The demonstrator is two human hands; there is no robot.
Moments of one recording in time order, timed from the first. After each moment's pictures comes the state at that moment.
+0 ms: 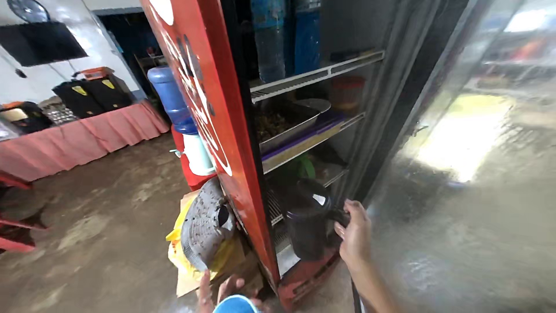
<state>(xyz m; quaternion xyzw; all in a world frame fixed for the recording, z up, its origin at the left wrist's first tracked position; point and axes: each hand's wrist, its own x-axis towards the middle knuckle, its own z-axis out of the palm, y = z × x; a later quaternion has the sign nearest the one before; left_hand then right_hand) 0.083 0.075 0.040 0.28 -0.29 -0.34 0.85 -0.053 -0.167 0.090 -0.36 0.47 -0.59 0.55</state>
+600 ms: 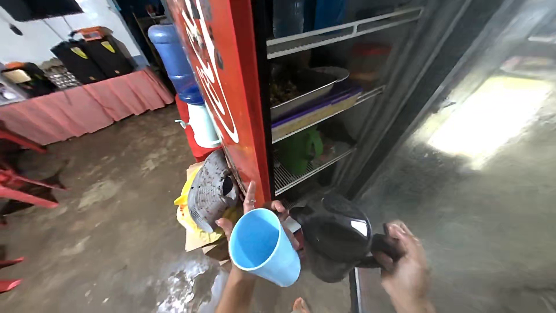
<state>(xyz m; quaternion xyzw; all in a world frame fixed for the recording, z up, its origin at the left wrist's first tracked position) 0.089 -0.015 0.075 0.11 -0.29 -0.50 0.81 -0.144 -0.108 0.067 -0.40 0.40 -0.56 0.61</state>
